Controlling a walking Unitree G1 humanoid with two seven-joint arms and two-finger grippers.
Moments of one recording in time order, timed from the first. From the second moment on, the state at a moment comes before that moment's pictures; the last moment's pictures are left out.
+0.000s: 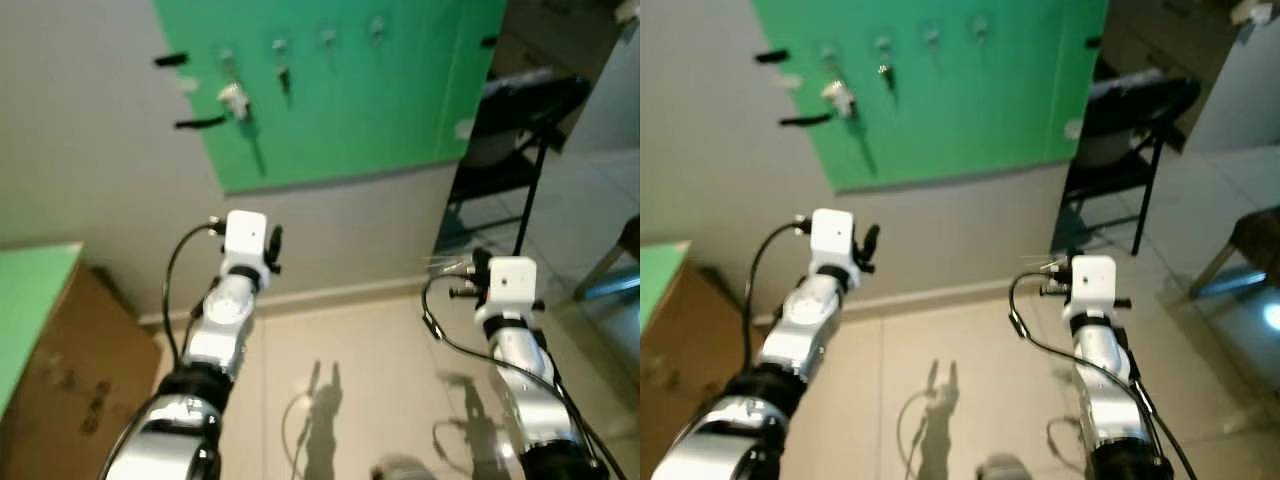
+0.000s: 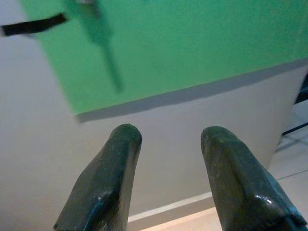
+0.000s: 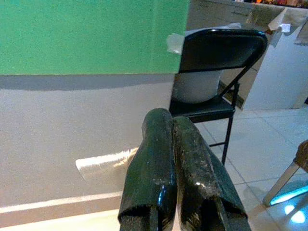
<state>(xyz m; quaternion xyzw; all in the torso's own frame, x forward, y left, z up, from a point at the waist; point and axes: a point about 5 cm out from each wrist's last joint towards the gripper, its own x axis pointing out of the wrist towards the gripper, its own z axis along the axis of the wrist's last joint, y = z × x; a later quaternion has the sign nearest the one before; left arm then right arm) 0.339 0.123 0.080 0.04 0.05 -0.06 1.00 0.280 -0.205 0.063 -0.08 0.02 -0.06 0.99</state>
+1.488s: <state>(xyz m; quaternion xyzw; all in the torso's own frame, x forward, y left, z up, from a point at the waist) 0.322 0.107 0.067 0.04 0.04 -0.12 0.99 0.285 -0.224 0.072 -0.12 0.04 -0.04 0.99</state>
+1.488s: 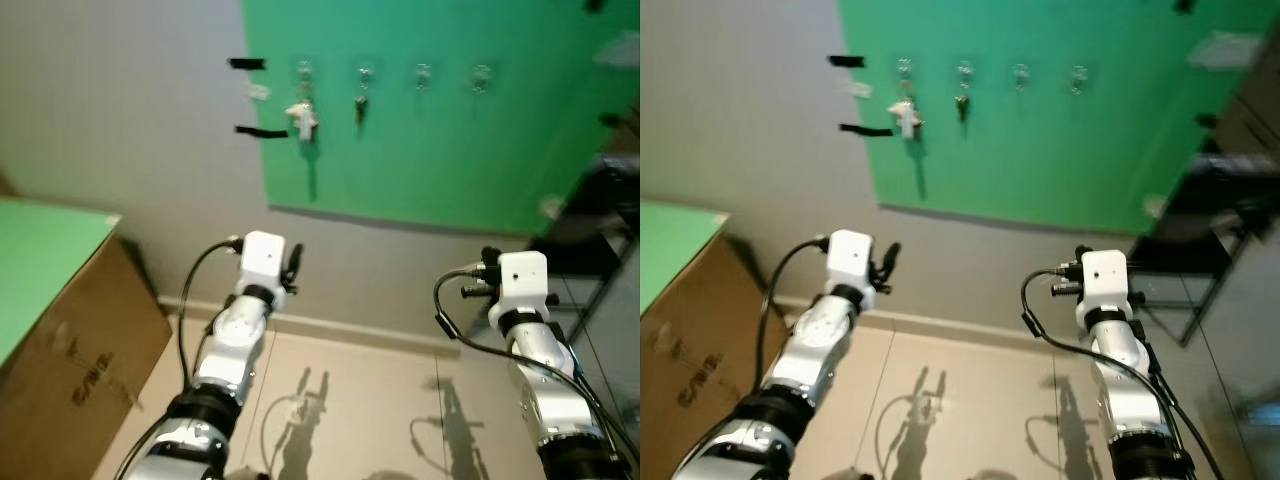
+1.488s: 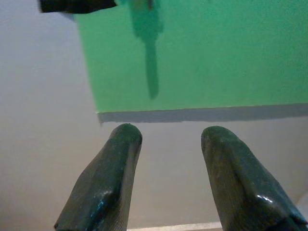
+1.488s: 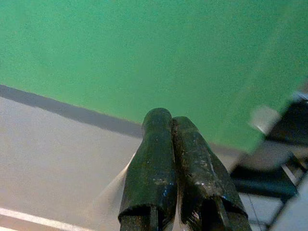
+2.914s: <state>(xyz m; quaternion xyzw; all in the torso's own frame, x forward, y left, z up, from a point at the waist) 0.331 0.109 0.112 0.11 0.05 -0.47 0.87 0.305 -0.199 0.190 -0.02 0.05 0.28 0.96</state>
